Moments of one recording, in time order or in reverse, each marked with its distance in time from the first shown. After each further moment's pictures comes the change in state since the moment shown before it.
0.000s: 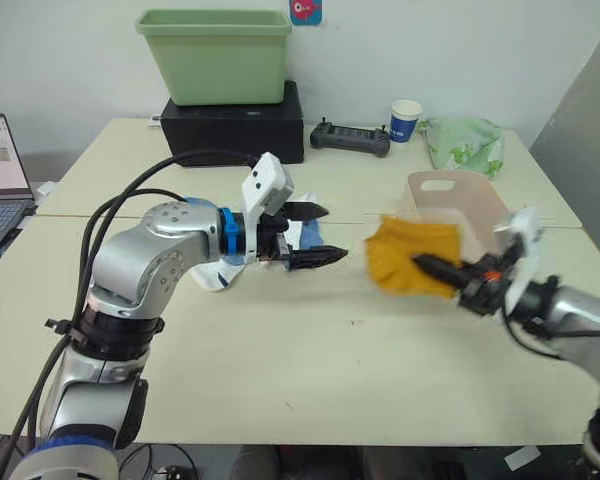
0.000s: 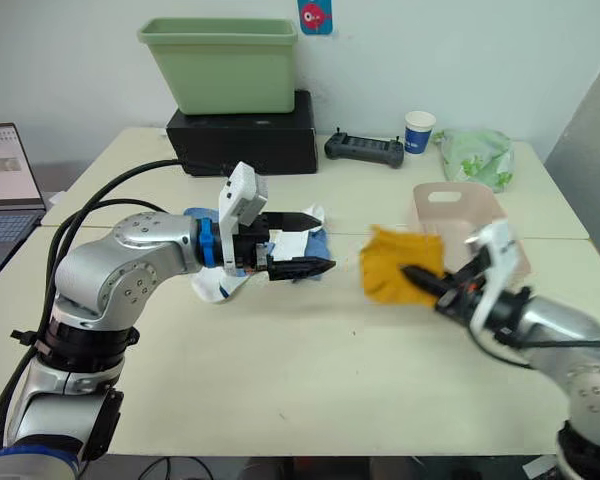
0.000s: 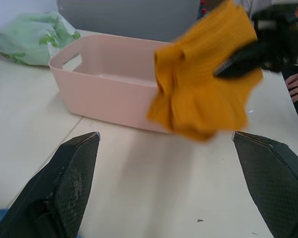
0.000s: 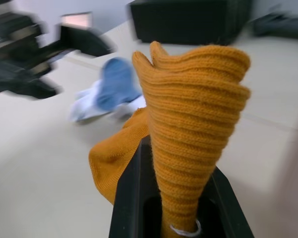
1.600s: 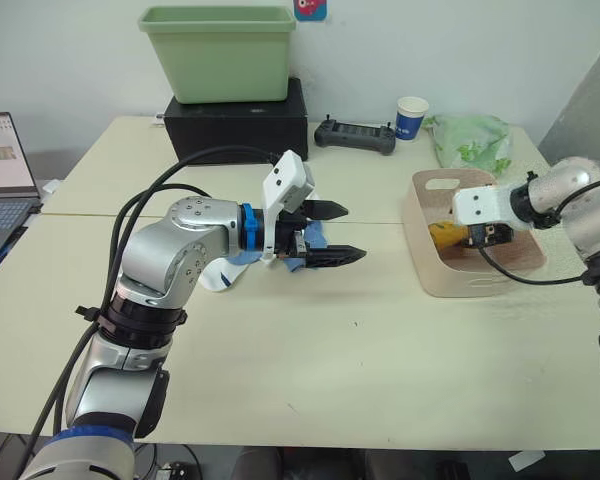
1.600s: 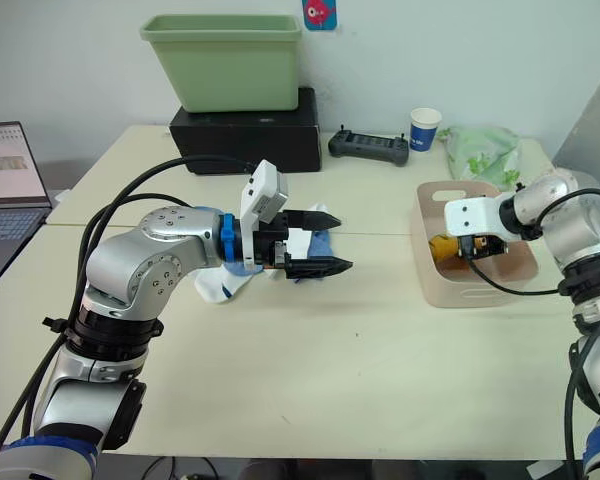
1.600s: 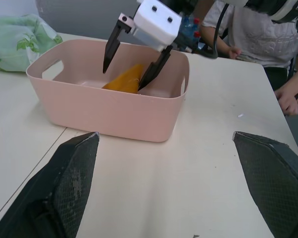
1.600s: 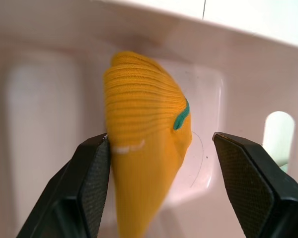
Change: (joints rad) left arm -0.032 -0.080 -0.038 0.039 0.046 -0.003 -0.044; right arm -0.743 -0.297 0.842 1.226 -1.155 -1.278 0.879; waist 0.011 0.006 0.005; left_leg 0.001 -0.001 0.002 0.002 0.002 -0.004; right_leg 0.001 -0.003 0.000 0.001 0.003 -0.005
